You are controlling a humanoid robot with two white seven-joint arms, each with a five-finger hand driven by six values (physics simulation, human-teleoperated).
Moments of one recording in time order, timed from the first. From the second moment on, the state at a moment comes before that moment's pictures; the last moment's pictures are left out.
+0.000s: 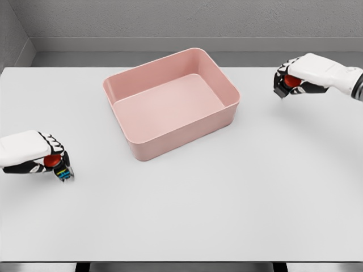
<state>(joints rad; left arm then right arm) -0.16 1.17 -0.39 -1.64 -0.24 -0.61 -0.35 -0.85 -0.81 0.77 -1.13 0.39 -0.61 0.26</state>
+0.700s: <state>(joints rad) -0.21 1.15 -0.35 -1.64 -0.20 -0.61 -0.35 -0.89 -0.78 0.76 -1.28 0.39 -0.61 0.26</state>
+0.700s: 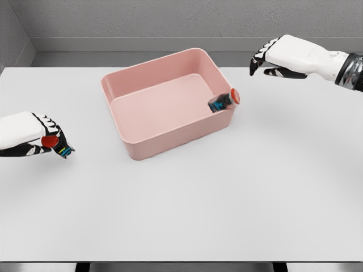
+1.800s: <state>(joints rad) -0.39 1.04 -0.40 -1.66 -0.22 -0.61 -0.37 -0.70 -0.96 0.65 -1.34 0.33 -0.61 0.25</state>
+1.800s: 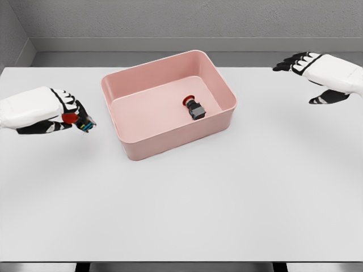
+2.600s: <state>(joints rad) -0.67 0.90 -0.56 -1.63 -0.22 -0.61 -0.41 -0.66 -0.98 0.64 -1.36 0.32 -0.61 0.25</state>
